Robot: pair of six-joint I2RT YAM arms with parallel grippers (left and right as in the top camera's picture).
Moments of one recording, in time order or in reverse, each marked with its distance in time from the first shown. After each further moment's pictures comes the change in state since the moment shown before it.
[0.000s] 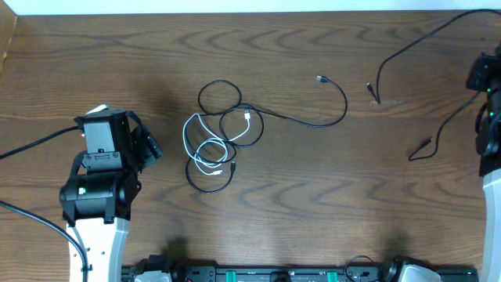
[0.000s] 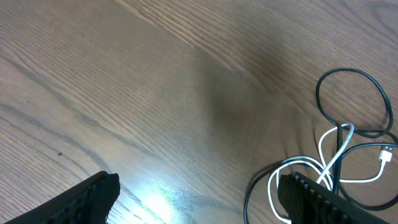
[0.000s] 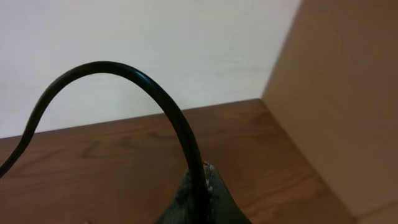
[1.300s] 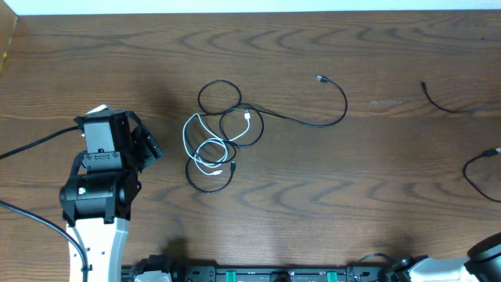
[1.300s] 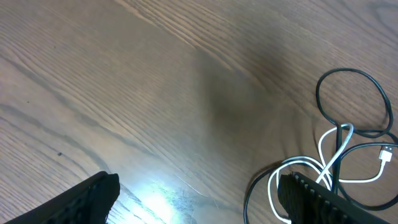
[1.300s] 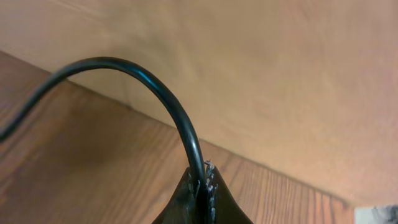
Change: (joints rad) left arm 0.000 0.000 0.000 0.000 0.000 0.000; right arm -0.752 0.424 0.000 0.136 0.097 0.100
